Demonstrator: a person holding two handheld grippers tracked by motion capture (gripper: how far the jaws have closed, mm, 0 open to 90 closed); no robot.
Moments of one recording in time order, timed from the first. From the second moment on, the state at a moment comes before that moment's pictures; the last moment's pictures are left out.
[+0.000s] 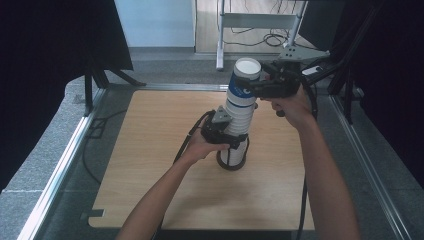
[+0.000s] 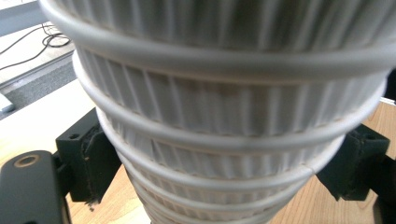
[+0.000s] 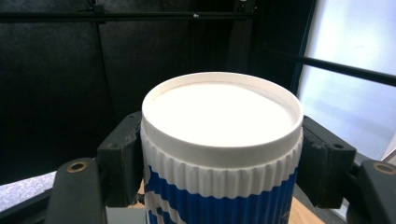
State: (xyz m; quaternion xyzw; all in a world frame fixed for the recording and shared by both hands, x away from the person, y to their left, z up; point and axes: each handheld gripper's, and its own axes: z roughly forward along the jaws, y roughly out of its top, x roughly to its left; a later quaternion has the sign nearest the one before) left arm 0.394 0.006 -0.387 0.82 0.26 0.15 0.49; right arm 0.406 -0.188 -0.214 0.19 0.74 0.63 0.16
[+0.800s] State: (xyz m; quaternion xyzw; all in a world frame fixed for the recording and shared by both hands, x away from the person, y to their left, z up) left arm 0.394 0.007 -0.388 0.81 0.26 0.15 0.49; right arm 0.365 -0.226 -0.171 0.17 0.69 0.67 0.20
